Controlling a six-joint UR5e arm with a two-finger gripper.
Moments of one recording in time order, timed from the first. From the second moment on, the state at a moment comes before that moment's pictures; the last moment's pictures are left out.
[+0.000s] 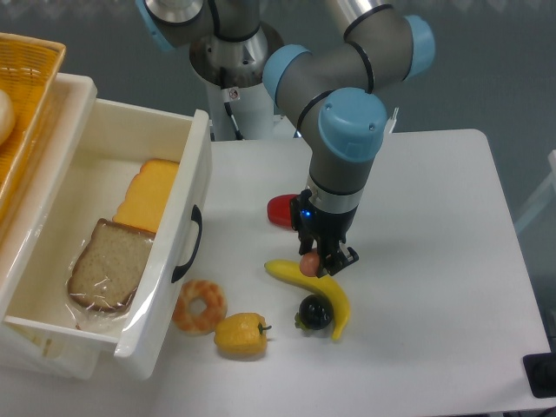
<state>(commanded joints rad) 2.51 -1.90 -1.55 -1.15 1.40 1.49</state>
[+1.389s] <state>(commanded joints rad) 2.50 -1.91 -1.48 -1.15 1.36 1.36</state>
